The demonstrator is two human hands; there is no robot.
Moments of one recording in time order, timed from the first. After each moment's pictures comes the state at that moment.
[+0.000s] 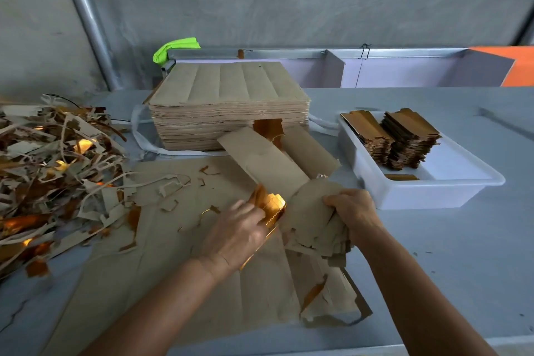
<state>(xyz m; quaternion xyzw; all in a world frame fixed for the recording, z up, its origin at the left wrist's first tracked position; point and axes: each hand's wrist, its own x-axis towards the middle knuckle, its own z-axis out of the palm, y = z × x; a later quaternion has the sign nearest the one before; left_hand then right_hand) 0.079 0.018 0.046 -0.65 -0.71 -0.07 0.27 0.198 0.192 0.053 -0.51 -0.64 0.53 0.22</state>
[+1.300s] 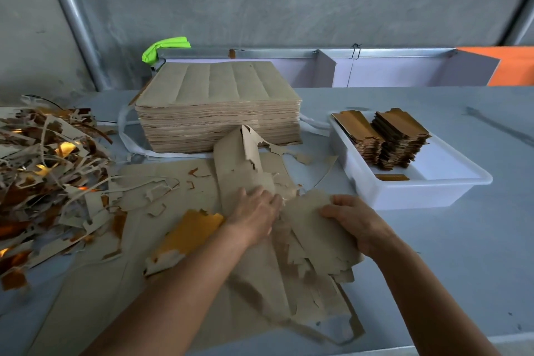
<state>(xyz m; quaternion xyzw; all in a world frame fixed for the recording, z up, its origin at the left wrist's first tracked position) 0.060 0.095 0.021 -0.59 -0.80 0.07 0.07 0.224 0.200 0.056 -0.42 -0.67 0.60 0.12</state>
